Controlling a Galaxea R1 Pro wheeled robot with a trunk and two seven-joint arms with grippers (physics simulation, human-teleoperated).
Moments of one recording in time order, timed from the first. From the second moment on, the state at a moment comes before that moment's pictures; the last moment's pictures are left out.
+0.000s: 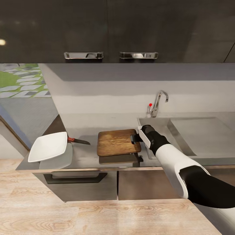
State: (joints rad) left arm -0.06 0.08 0.86 -0.02 -0.67 0.09 0.05; right arm -1.23 0.13 0.21 -0.41 -0.20 0.77 -0.17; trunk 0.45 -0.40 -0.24
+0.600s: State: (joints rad) left arm -0.06 0.08 0.86 -0.02 -0.67 0.09 0.05; right arm -1.22 0.13 0.21 -0.41 -0.20 0.77 -0.04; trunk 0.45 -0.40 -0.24
